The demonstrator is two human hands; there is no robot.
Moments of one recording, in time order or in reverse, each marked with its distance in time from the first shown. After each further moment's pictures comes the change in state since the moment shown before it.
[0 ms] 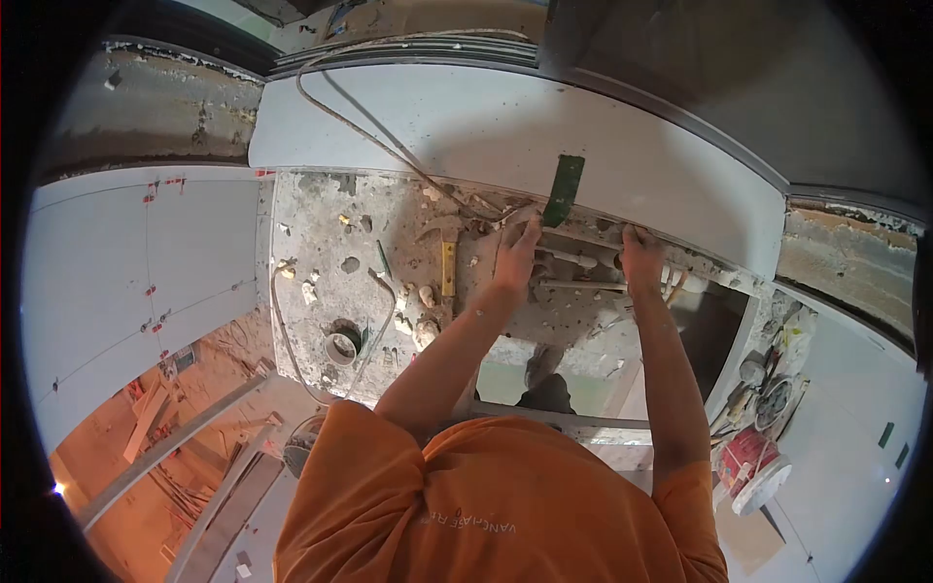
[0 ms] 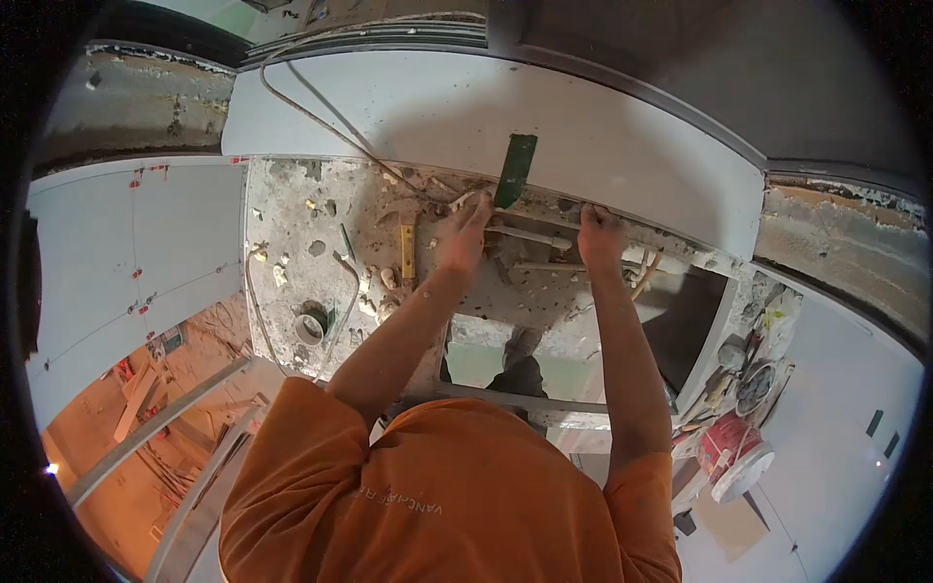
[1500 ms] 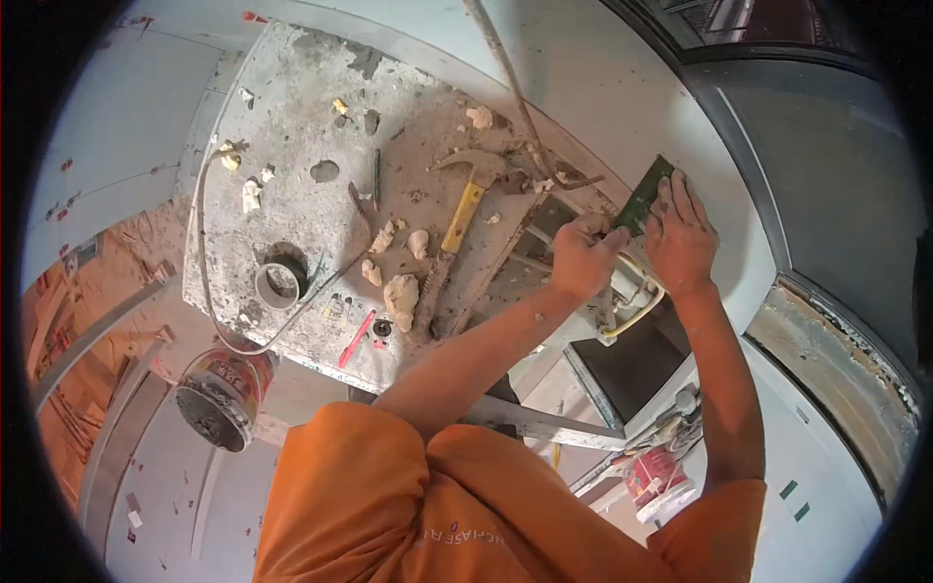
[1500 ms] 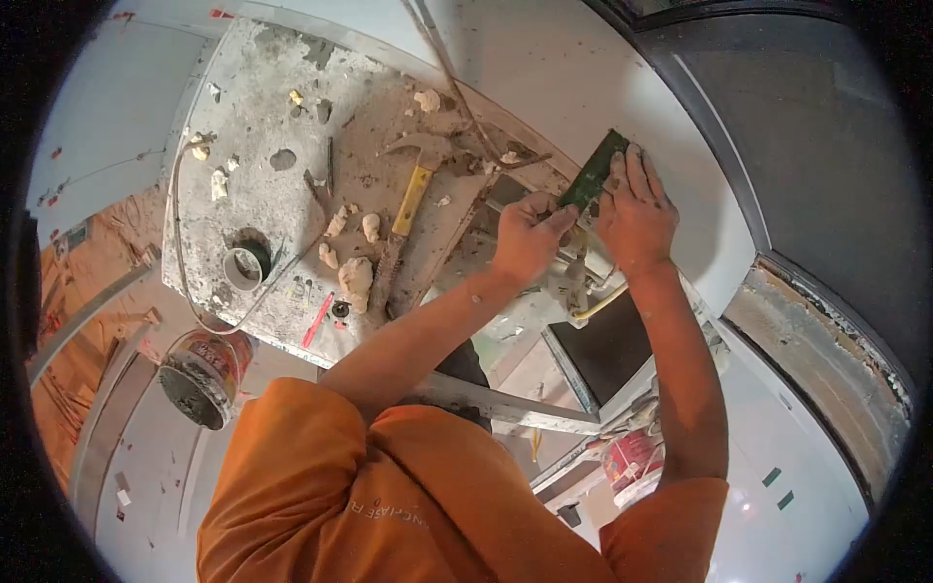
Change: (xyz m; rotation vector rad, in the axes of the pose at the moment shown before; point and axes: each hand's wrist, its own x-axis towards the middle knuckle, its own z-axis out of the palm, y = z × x) left_hand 0.020 -0.054 0.023 -0.351 -0.076 0.274; right_hand -0.006 -0.161 0.009 -1.153 -0.145 -1.218
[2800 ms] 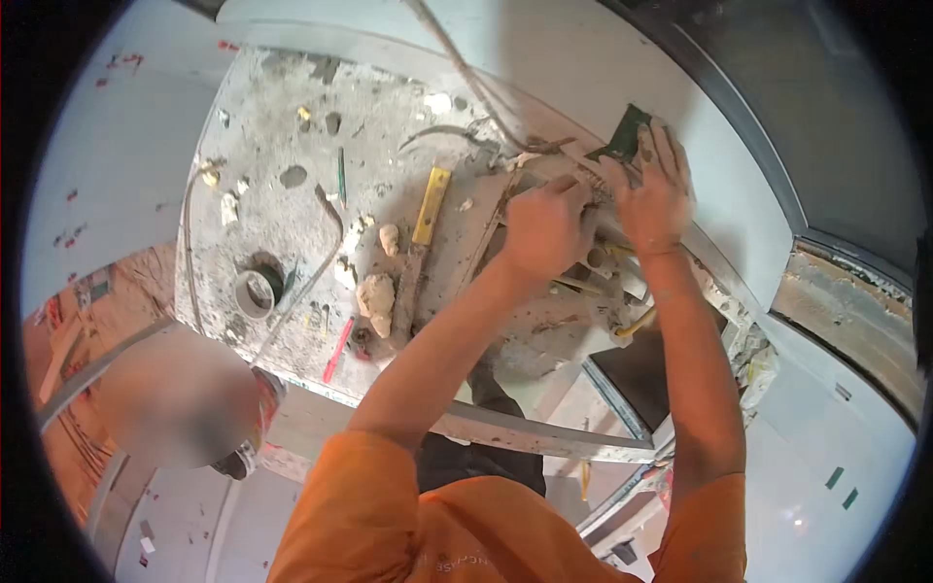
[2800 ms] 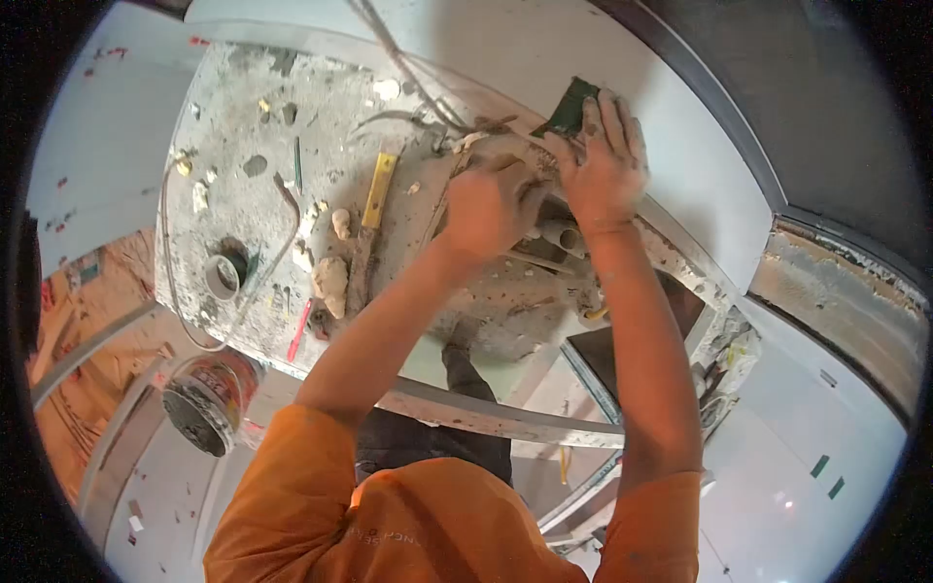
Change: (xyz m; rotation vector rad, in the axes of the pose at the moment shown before) left_hand 0.007 0.000 -0.029 1.004 -0.069 0.731; right_hand -0.009 -0.024 0.046 0.155 0.494 0.163
